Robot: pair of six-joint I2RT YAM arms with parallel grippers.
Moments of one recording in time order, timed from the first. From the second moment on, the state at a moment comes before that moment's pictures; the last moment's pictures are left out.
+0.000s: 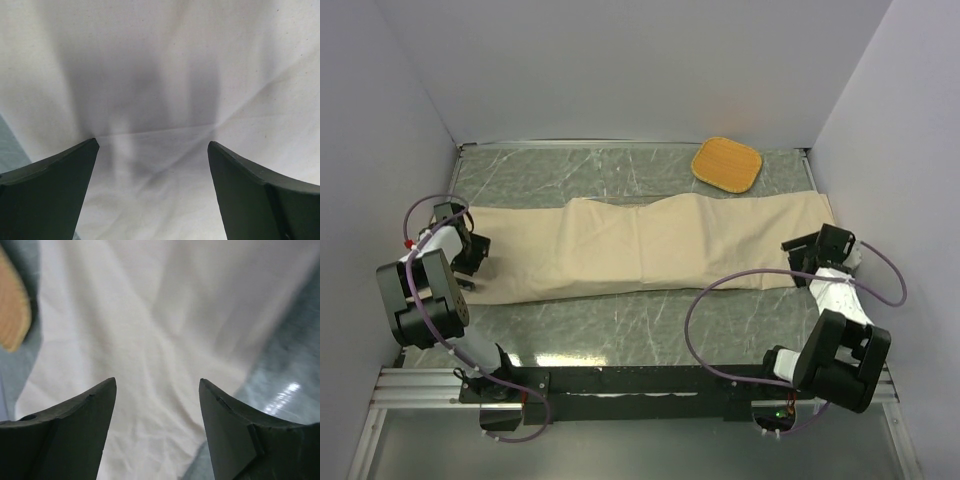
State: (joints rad) left arm 0.36 1.61 0.94 -0.56 -0.25 -0.99; right arm -0.41 1.22 0.61 -0.23 -0.03 0.90
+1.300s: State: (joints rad) left arm 0.36 1.56 0.94 -0.68 -0.30 -1.06; right arm -0.41 1.31 0.62 -0.28 0.06 0.87
